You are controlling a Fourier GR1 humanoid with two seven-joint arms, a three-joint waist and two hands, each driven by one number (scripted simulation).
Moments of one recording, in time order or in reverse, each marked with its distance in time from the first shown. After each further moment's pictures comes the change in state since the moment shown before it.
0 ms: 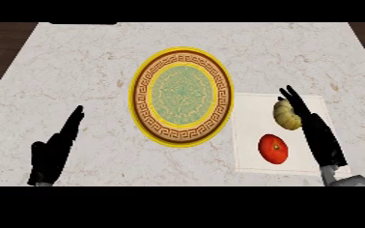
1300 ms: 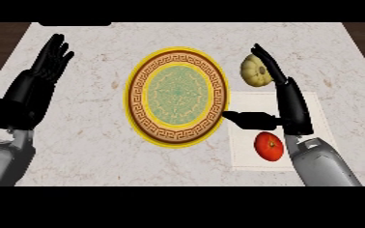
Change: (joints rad) left arm -0.293 0.050 0.150 -0.257 0.004 -0.019 0.155; right arm -0.266 0.173 0.027 -0.083 0.293 -0.165 0.019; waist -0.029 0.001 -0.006
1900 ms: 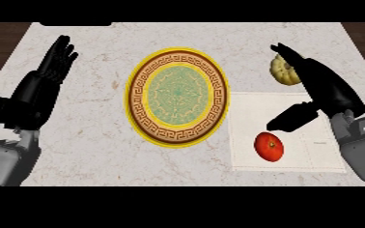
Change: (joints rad) left arm -0.002 -0.025 -0.010 0.002 -0.024 0.003 0.010; right arm -0.172 -0.341 0.056 -0.102 0.024 0.467 0.656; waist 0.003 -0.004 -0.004
